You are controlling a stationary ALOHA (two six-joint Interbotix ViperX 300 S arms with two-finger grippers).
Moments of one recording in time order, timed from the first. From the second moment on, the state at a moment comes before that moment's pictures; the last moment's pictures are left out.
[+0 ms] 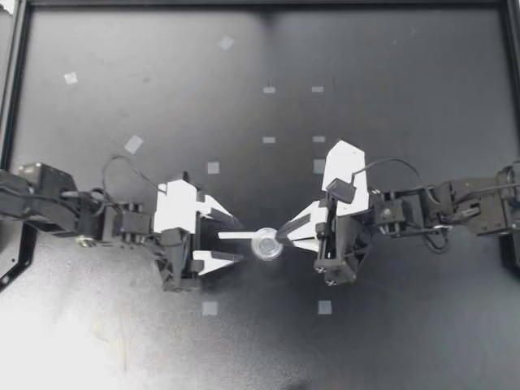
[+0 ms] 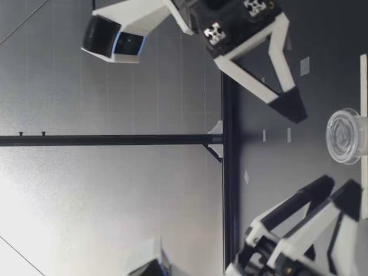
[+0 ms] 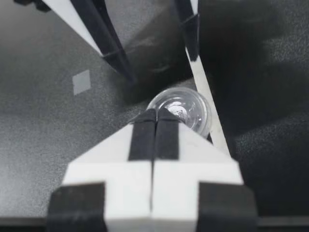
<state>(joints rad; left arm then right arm) -0.04 0.21 0.93 -0.02 -0.58 -0.08 0.00 0.13 0.86 -0.10 -0.44 0.52</state>
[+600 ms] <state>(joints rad) -0.05 0.29 0.86 -0.02 -0.58 -0.08 0.00 0.18 0.84 -0.10 -0.47 0.53</state>
